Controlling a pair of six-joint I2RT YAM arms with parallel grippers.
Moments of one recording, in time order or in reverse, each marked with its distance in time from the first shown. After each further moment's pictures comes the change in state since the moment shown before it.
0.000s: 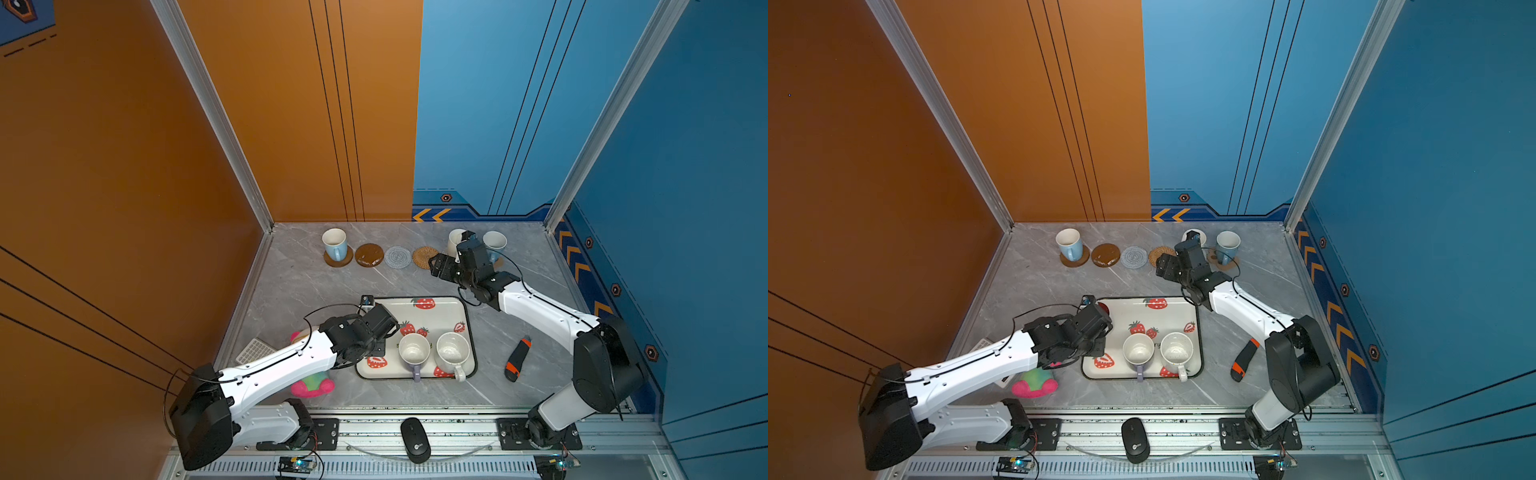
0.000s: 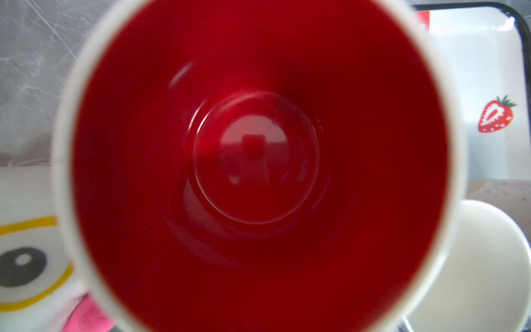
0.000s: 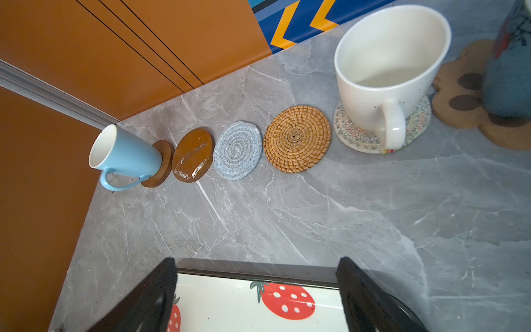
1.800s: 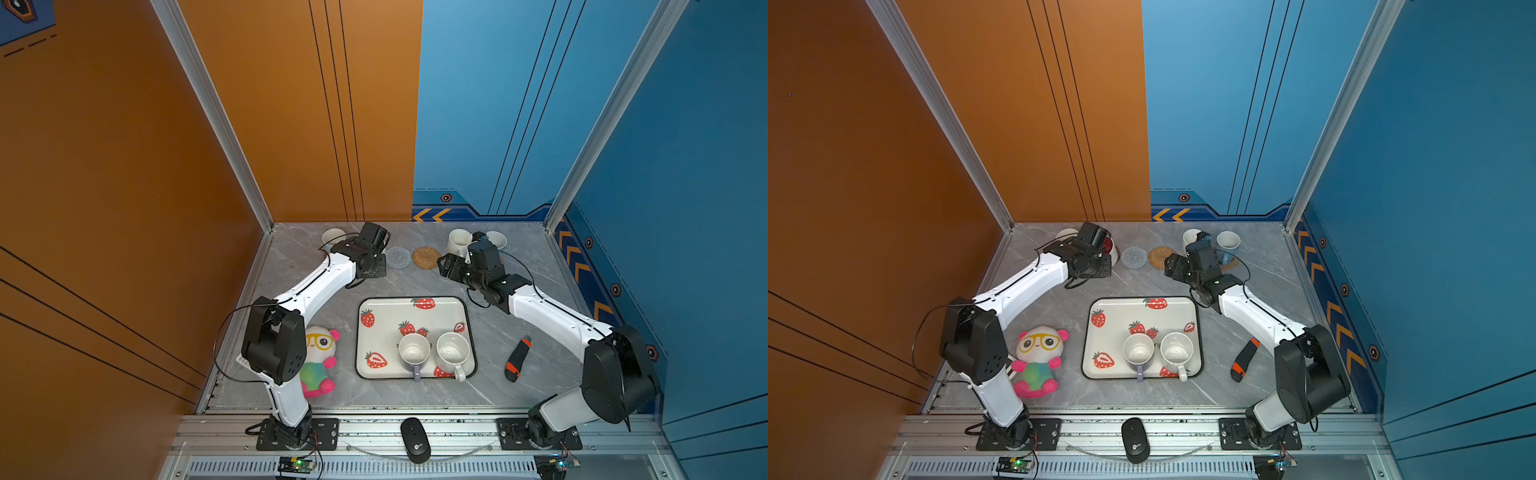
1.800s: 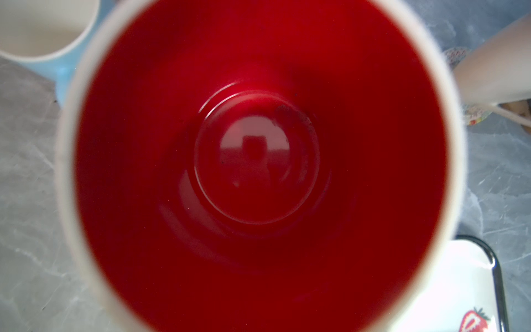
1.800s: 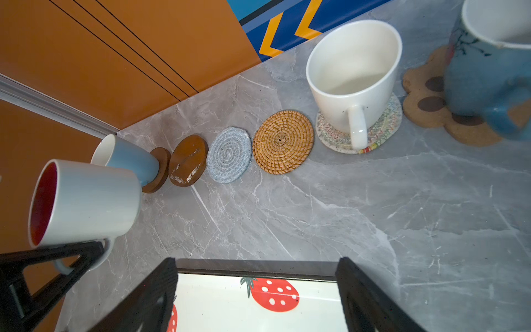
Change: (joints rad) left arm 0.415 0.572 0.676 0.058 0.126 0.366; right arm -0.053 -0.068 -0.058 0.001 -0.030 0.000
